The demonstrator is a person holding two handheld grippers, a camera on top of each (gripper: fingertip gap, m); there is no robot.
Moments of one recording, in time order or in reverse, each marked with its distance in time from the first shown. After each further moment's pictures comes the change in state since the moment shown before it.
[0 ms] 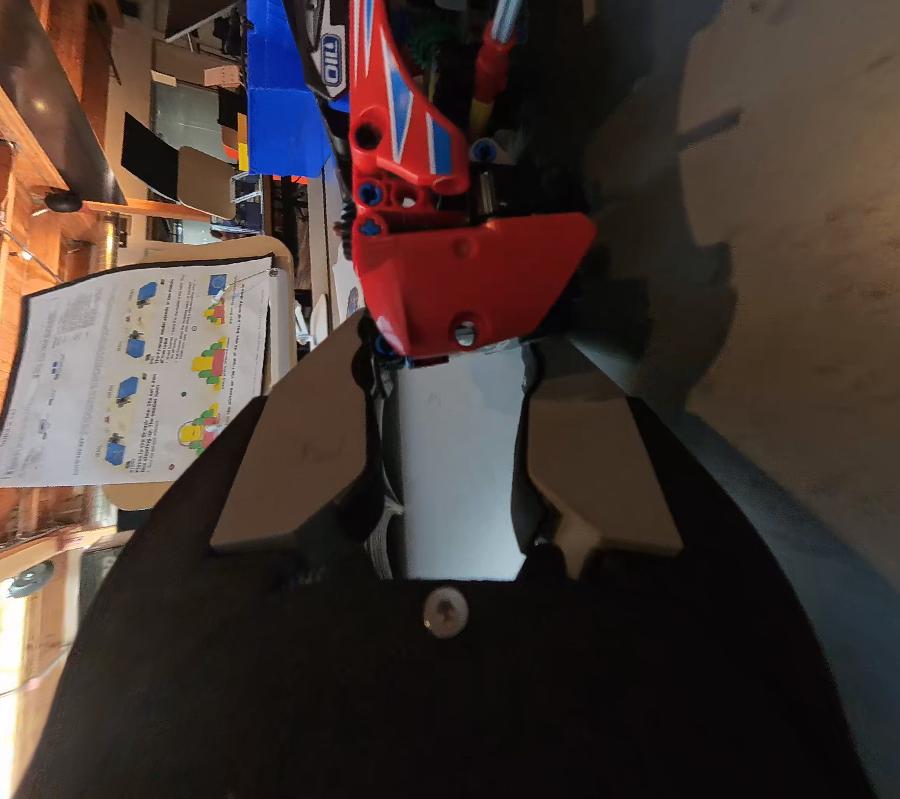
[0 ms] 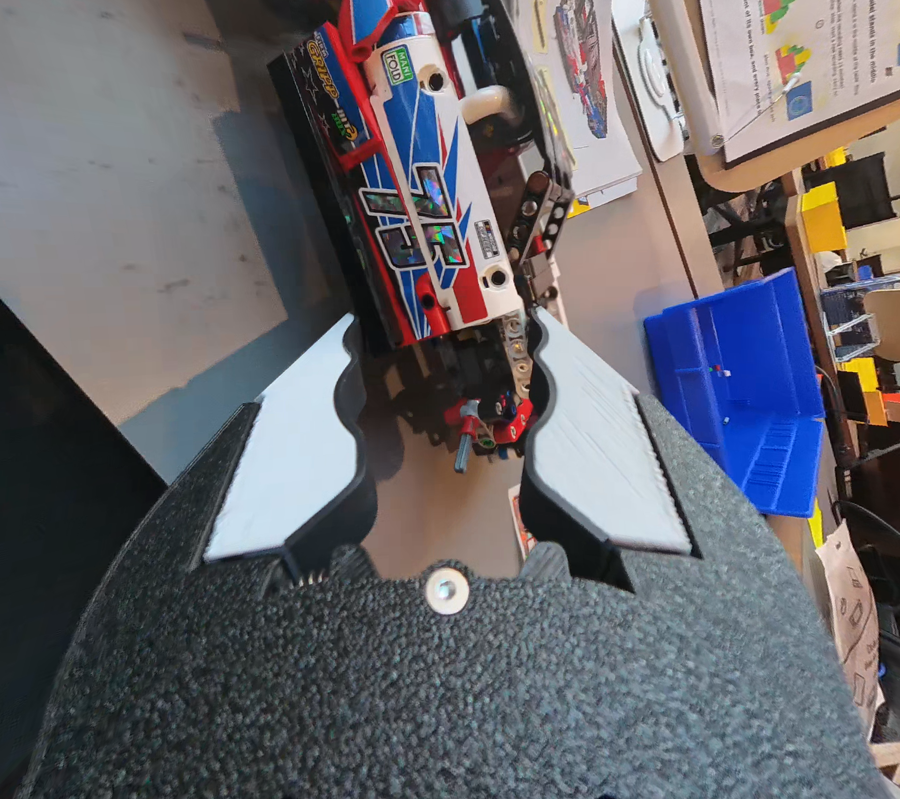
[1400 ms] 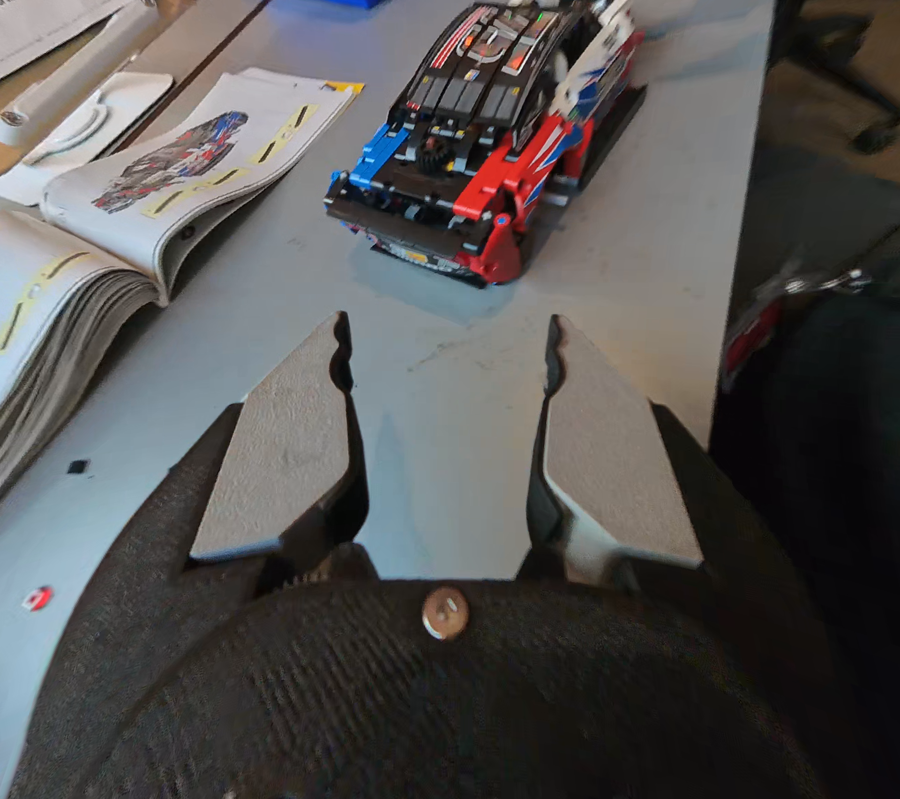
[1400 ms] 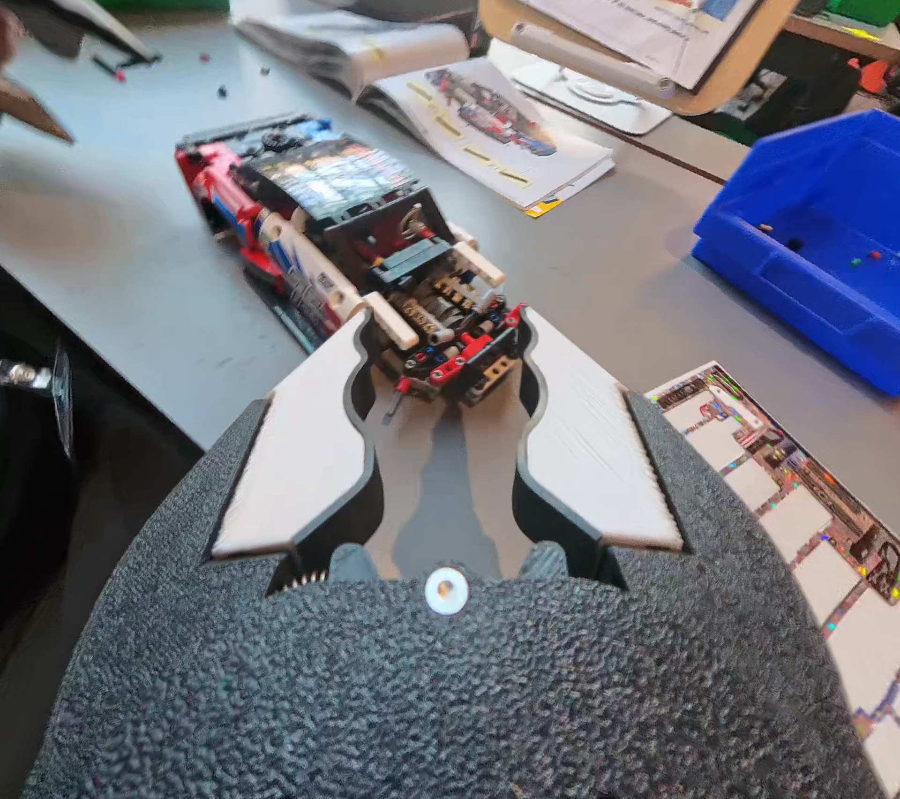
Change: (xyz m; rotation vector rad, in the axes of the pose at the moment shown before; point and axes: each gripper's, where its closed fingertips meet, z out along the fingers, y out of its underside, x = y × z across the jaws) left arm 0.018 -0.003 -0.114 0.044 0.181 -0.962; right arm 0.046 0.025 -0.048 0.332 -0.071 0.630
